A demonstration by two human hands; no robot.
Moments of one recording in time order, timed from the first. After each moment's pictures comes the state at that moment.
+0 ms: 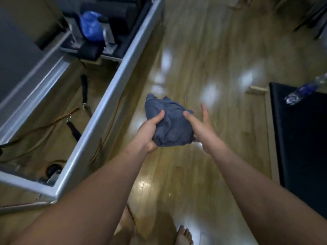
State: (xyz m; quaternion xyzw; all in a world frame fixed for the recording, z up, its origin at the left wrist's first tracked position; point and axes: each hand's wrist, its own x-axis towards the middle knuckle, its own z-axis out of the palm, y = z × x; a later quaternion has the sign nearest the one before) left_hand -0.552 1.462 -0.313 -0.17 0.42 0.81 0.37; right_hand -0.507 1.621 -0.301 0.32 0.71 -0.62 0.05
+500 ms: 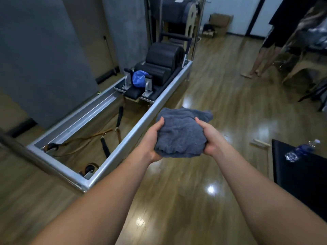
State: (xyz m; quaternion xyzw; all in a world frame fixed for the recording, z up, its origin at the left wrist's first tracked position) left_hand -0.434 1.395 -0.065 -0.15 0.39 0.85 0.31; right_hand -0.445 1.584 -0.069 0.20 0.50 -0.82 0.19
